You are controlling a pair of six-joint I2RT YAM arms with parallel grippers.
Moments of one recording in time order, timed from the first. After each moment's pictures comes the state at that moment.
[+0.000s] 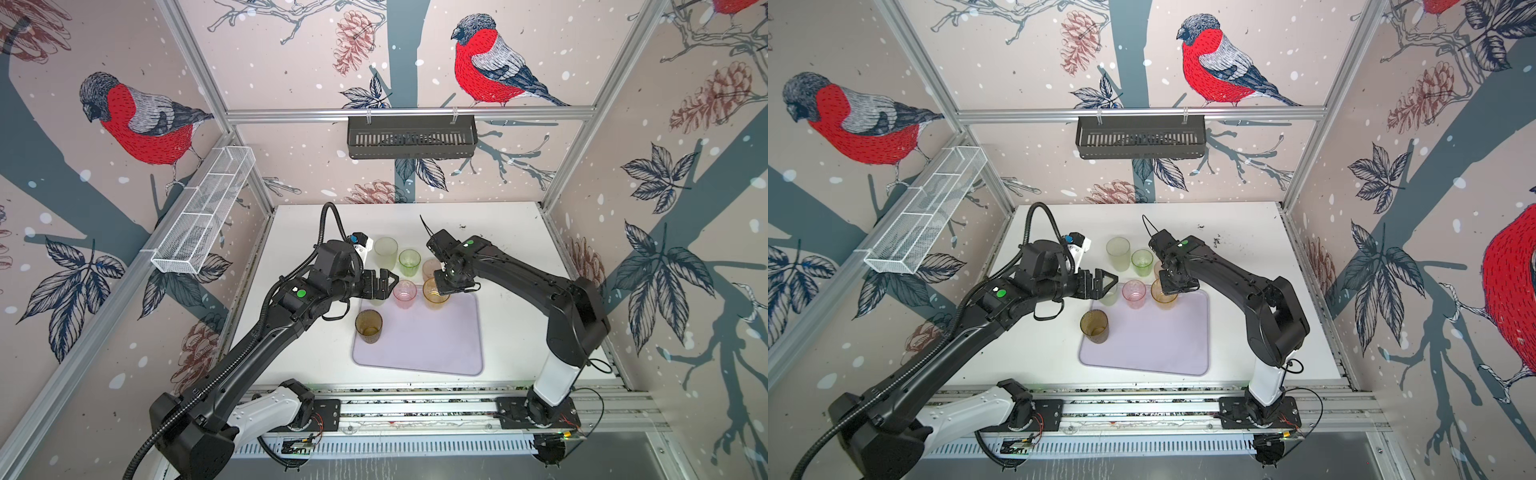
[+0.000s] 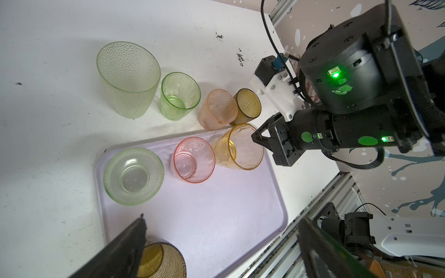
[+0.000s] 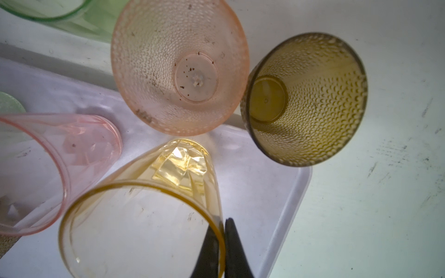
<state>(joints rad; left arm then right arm) -0.56 1.08 1.05 -0.62 0.27 -0.44 0.68 1.78 1.44 -1.02 0.10 0.44</state>
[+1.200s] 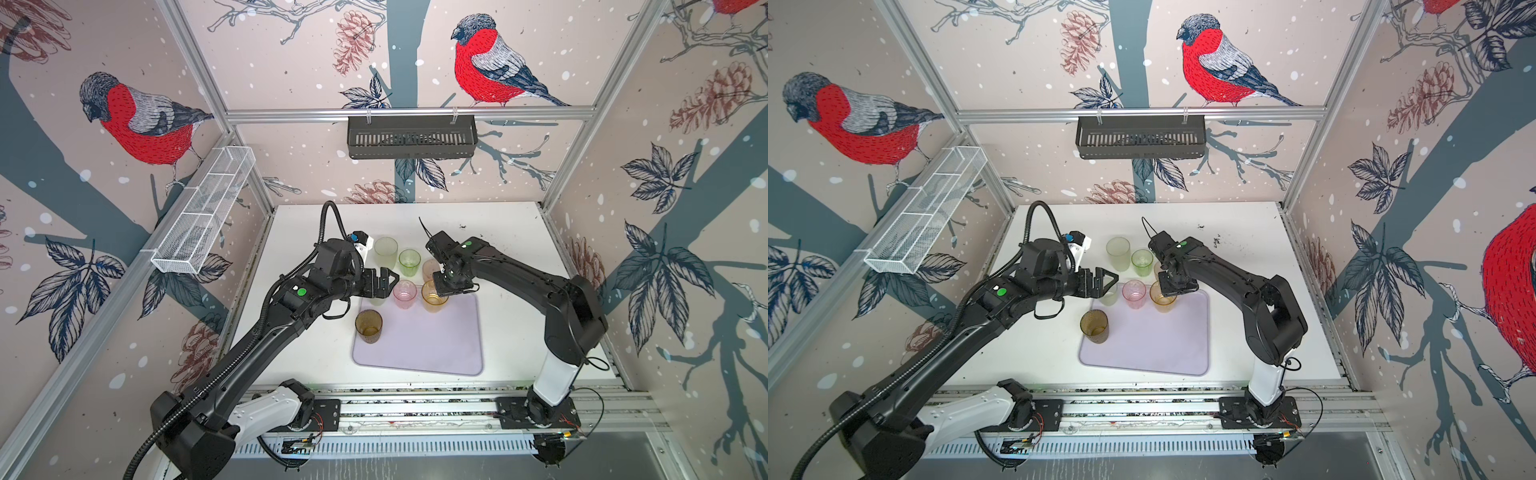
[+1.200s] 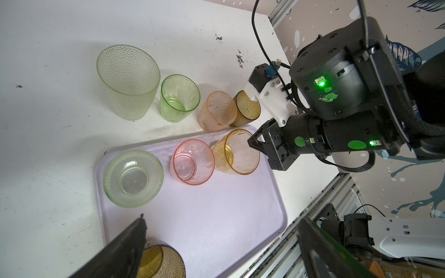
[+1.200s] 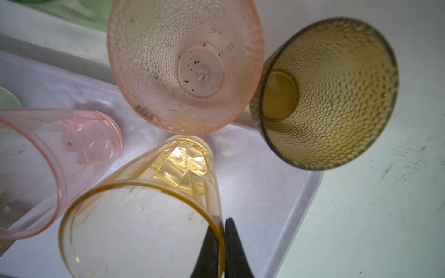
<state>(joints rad) -0.56 1.10 1.07 -0.62 0.27 -0.44 0.68 1.80 1.43 -1.01 0.08 0.44</state>
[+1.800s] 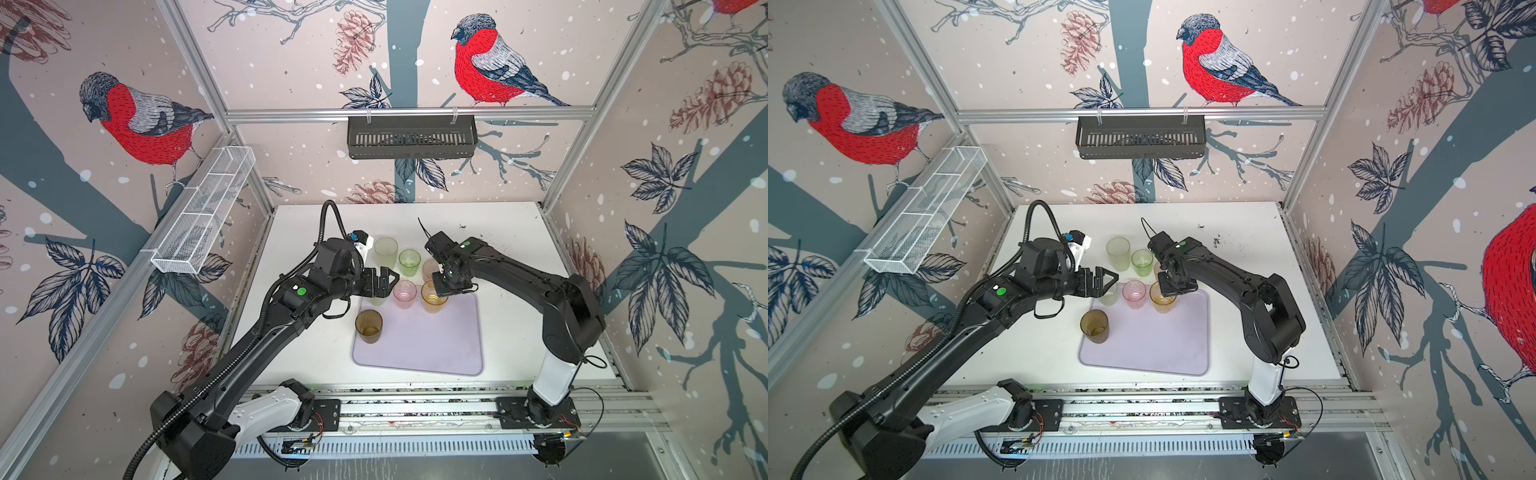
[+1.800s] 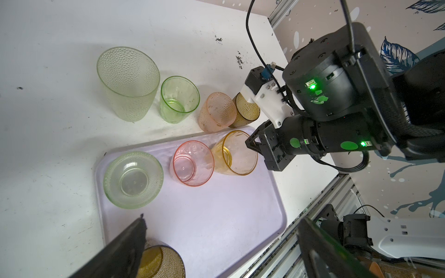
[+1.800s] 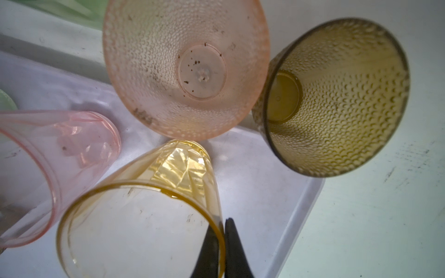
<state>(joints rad) -0.56 1.10 1.07 -0.62 0.27 -0.44 0.68 1.81 1.43 -1.01 0.08 0.42</state>
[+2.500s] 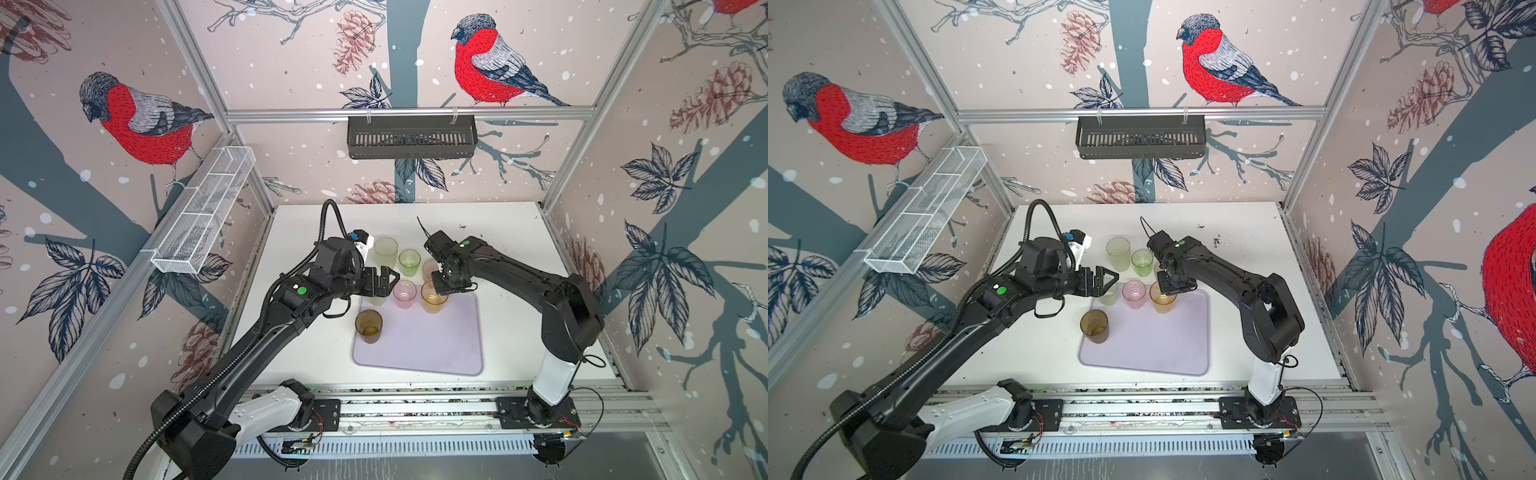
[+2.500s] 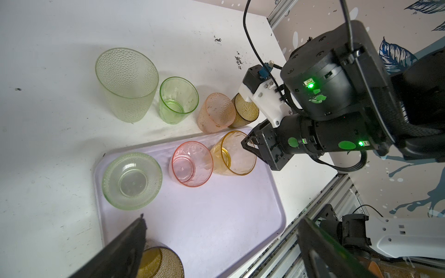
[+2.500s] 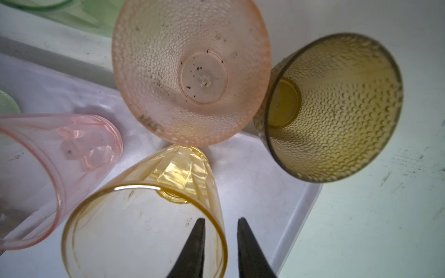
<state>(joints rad) -0.56 1.10 1.08 -0.62 0.27 -0.44 0.68 1.81 1.45 -1.02 0.09 0.42</state>
